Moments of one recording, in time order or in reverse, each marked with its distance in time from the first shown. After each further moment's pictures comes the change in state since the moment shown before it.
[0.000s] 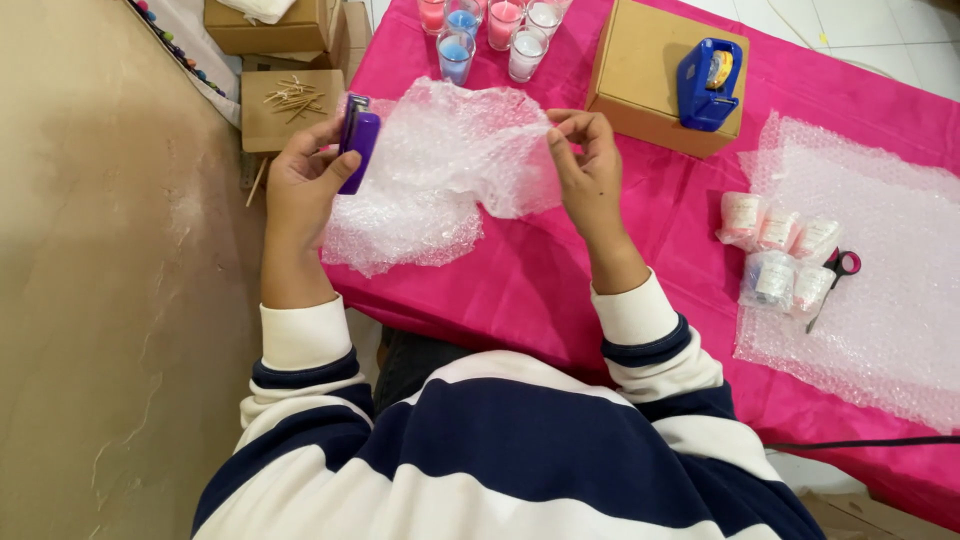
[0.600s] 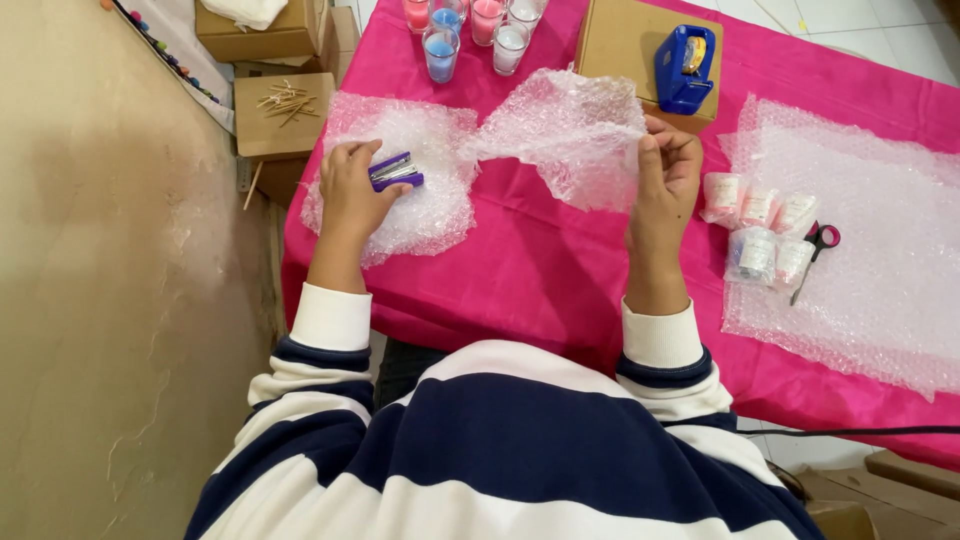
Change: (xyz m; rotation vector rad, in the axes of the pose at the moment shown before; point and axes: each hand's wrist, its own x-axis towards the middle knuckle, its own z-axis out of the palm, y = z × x) left_hand -0.012 -0.036 0.027 1.053 -0.134 -0.096; right_hand -0.039 -0.048 -0.070 0.076 0.304 -0.059
